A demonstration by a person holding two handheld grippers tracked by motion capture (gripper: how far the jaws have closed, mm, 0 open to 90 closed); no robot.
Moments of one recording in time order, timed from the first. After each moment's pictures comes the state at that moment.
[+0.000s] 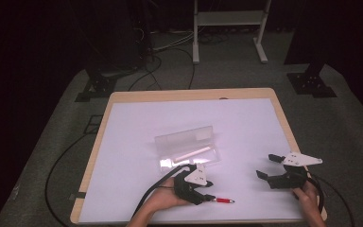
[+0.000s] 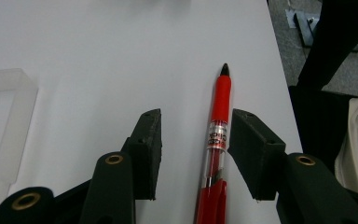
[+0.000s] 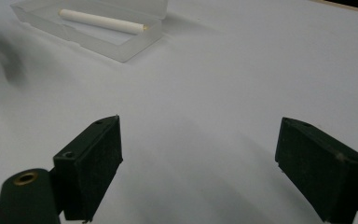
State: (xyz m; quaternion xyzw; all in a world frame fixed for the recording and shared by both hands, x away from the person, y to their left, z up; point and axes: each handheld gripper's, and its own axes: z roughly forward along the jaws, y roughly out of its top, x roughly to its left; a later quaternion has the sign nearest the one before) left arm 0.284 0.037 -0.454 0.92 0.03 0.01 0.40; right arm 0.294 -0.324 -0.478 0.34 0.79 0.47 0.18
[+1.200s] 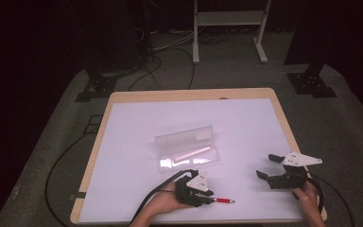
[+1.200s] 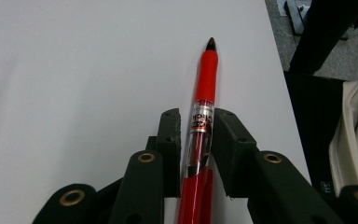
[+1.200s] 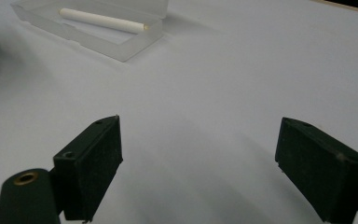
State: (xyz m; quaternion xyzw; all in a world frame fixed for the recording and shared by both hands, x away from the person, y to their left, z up) left arm 0.279 0.035 -0.470 0.92 0.01 -0.01 0.39; right arm 0.294 -0.323 -0.478 0.34 0.79 0.47 0.18
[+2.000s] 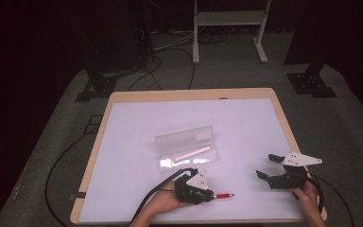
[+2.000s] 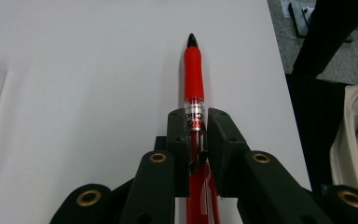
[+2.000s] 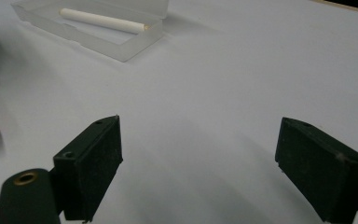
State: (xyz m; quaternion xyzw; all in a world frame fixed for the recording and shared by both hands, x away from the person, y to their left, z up) left arm 0.280 0.036 -0.464 0.92 0.02 0.00 0.39; right arm 0.294 -0.323 -0.478 0.34 0.79 0.47 0.18
